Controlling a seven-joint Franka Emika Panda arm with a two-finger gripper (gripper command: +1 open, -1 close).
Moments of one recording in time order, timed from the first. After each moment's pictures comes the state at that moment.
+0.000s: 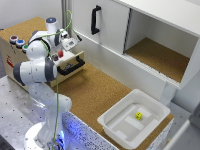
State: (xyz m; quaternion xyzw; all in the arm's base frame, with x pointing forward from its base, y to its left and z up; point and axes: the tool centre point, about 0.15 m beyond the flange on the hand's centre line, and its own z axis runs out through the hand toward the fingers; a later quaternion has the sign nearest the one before) arm 0.354 0.297 0.401 0.72 0.67 0.16 0.05
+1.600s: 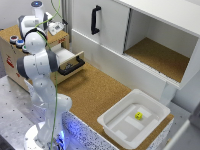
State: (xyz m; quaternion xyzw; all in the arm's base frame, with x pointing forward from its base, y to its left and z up) arm 0.298 0.464 0.459 0.69 0.71 0.16 0.00
